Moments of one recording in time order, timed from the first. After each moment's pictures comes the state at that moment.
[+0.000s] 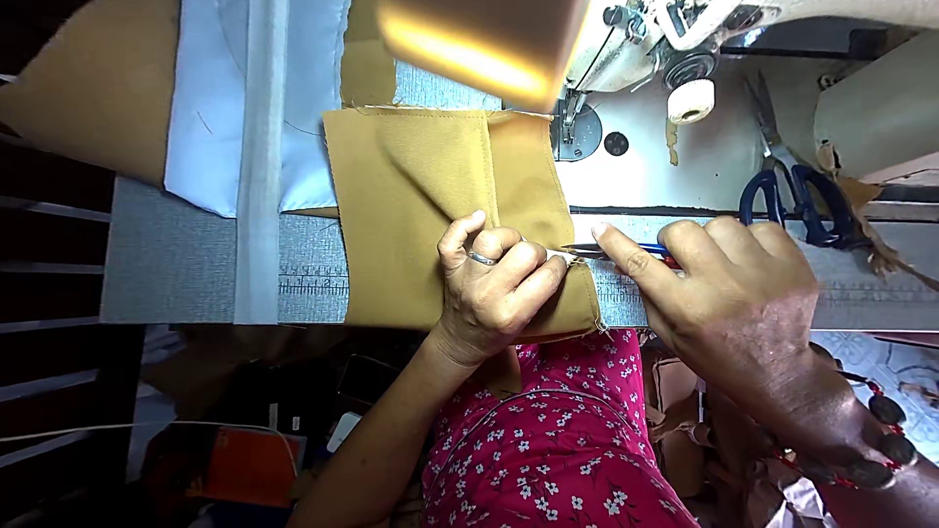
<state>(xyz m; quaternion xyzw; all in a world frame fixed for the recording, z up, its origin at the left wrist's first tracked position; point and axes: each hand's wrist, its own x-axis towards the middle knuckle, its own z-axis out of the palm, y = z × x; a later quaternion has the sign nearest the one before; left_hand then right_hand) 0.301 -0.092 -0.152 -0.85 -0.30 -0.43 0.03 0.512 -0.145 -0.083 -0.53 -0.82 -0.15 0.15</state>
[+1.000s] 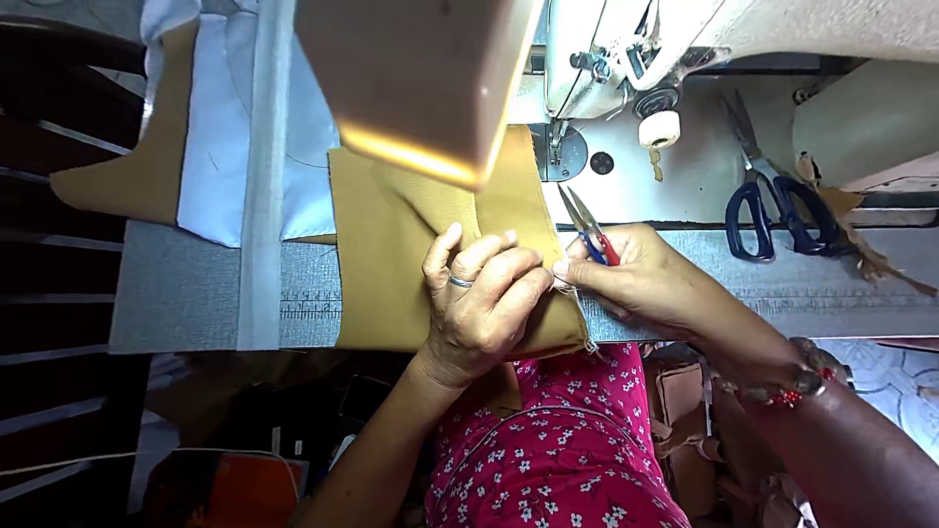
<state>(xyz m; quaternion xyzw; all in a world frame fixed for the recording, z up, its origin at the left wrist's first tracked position) 0.295 -0.089 -0.147 -0.85 -0.31 -0.43 0.03 0.502 -0.110 -0.087 -0.55 -0.52 0.58 0.30</state>
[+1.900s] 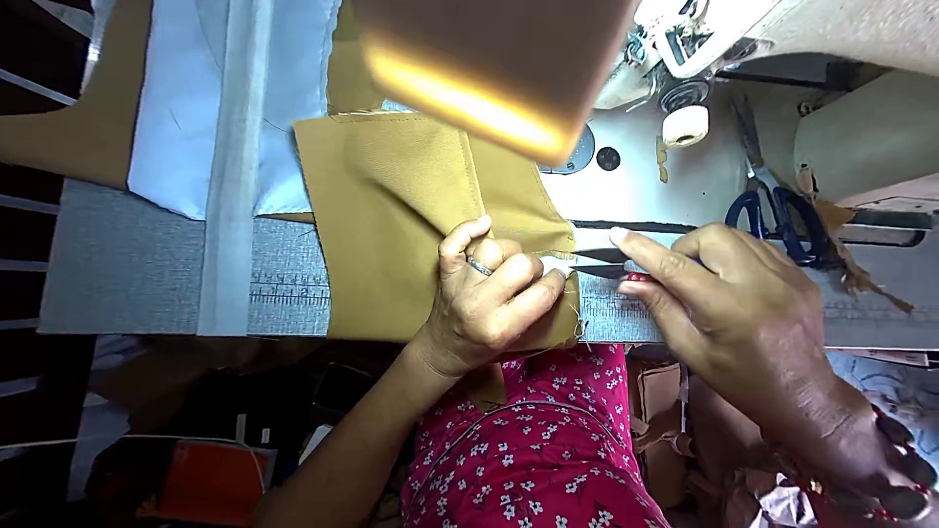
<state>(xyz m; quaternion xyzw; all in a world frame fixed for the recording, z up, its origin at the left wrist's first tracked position) 0.300 -0.085 -0.152 -0.86 -0.26 -0.44 0.00 0.532 -0.143 -0.077 -0.56 -0.80 -0.02 0.21</state>
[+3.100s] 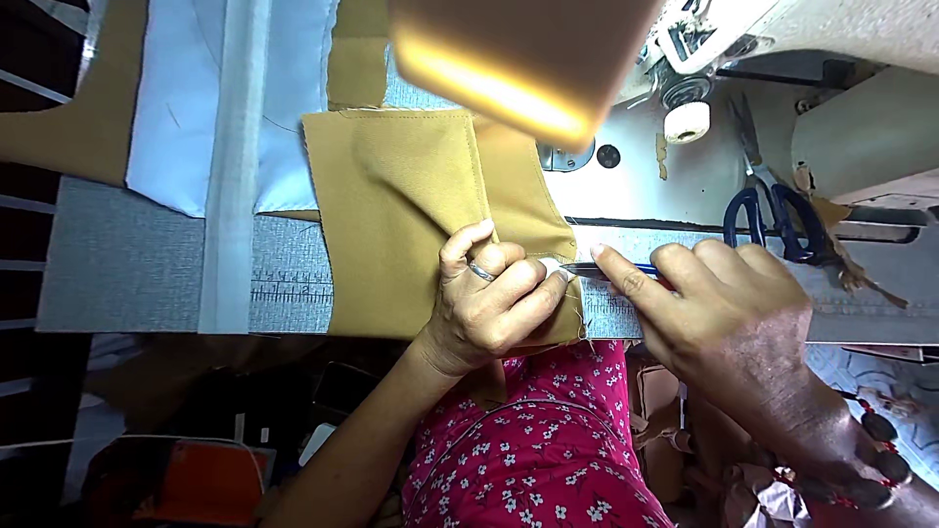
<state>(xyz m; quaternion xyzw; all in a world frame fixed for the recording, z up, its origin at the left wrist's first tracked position) 0.299 -0.088 -0.154 -0.86 -0.25 -0.45 0.01 0.517 -0.146 -0.080 -0.52 -0.83 -0.15 0.14</state>
